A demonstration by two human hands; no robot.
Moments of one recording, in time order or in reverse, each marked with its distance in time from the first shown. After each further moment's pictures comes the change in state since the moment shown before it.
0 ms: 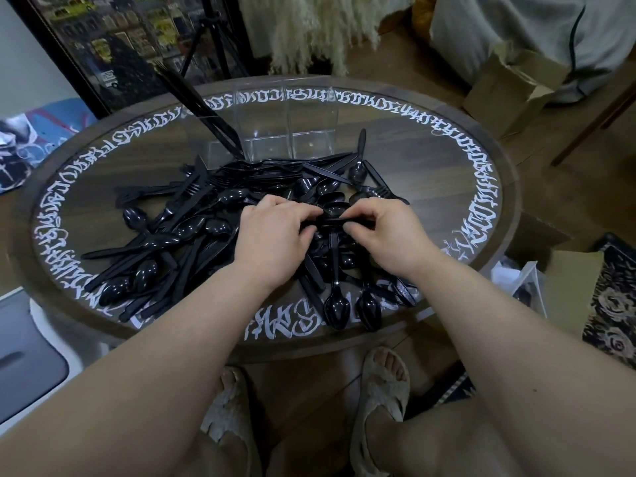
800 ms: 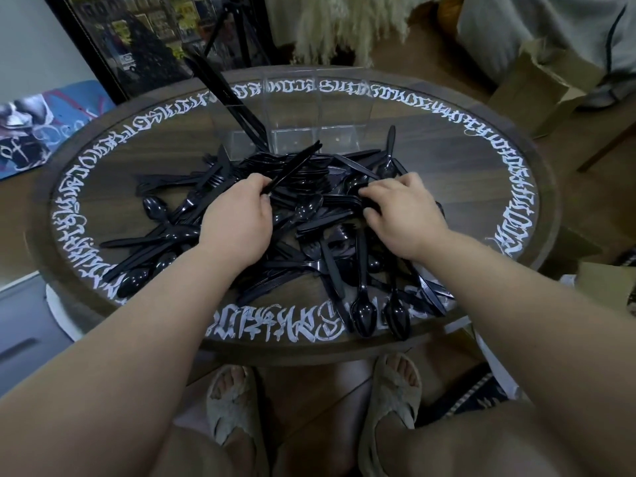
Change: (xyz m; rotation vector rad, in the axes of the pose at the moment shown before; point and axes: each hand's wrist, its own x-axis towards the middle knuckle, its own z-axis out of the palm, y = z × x) left_hand 0.007 -0.063 -0.021 -0.103 0.030 -0.274; right_hand 0.041 0.006 0.015 -0.567 -0.109 -0.023
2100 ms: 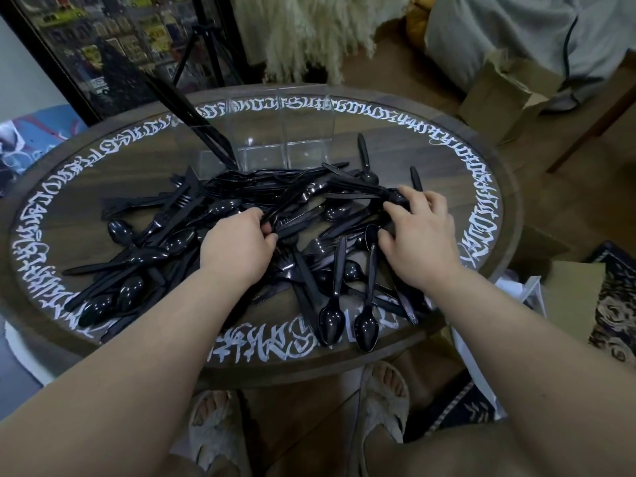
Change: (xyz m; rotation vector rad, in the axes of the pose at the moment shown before) left_hand 0.008 0.022 0.035 0.100 -0.057 -0.012; right_hand -0.037 0.039 -0.003 -0.073 0.142 0.227
